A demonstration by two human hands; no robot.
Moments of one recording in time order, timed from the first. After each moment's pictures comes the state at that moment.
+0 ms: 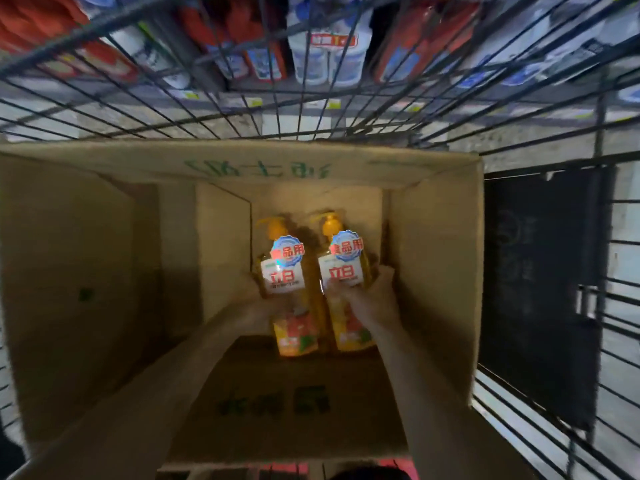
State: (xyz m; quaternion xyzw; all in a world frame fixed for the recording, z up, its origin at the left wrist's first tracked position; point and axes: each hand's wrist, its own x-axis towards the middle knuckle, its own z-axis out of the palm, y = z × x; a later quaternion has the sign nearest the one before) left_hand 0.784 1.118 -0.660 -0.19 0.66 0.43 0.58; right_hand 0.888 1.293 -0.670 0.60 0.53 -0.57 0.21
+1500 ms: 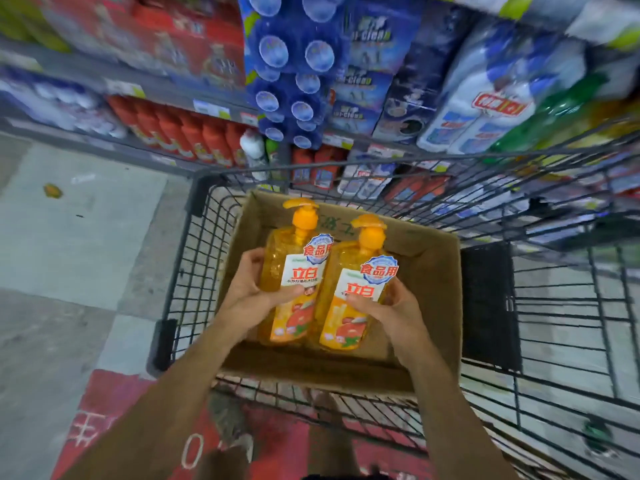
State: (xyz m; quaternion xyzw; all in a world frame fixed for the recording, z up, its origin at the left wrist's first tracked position) left_hand 0.751 1.010 -0.459 -0.09 0.72 0.59 0.35; right_hand 0.861 1.222 -0.459 0.42 0.57 -0.70 0.10
